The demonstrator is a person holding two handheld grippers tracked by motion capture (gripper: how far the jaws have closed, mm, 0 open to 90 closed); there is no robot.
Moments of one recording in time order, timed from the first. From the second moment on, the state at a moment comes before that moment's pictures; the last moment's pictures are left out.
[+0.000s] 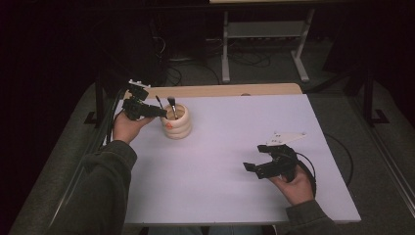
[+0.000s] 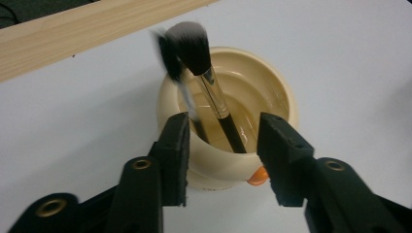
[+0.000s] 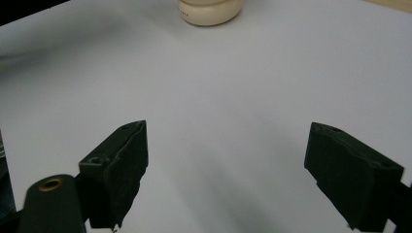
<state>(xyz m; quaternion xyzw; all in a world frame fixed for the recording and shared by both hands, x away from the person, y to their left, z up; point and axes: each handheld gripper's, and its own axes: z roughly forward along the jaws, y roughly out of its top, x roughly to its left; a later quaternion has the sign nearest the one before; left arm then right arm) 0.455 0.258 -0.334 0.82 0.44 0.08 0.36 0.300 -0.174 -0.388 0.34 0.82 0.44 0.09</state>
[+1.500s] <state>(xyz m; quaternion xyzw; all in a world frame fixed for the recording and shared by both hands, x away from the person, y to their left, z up) 0.397 0.277 -0.354 0.80 0.43 0.07 0.41 0.304 -0.191 -0.388 0.37 0.81 0.43 0.11</state>
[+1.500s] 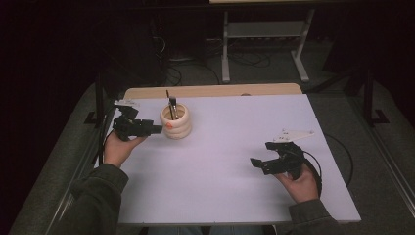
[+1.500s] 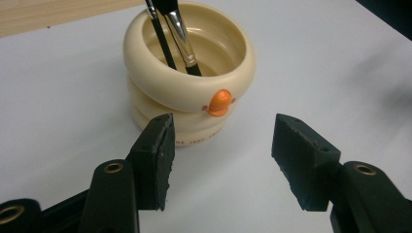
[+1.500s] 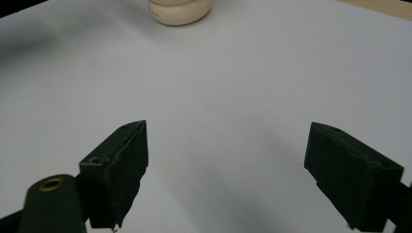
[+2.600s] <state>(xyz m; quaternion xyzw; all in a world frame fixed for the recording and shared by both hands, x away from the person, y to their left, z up) 0.365 0.278 -0.370 0.80 0.41 0.07 0.43 0.304 -0.194 -0.388 0.38 0.81 0.43 0.12</state>
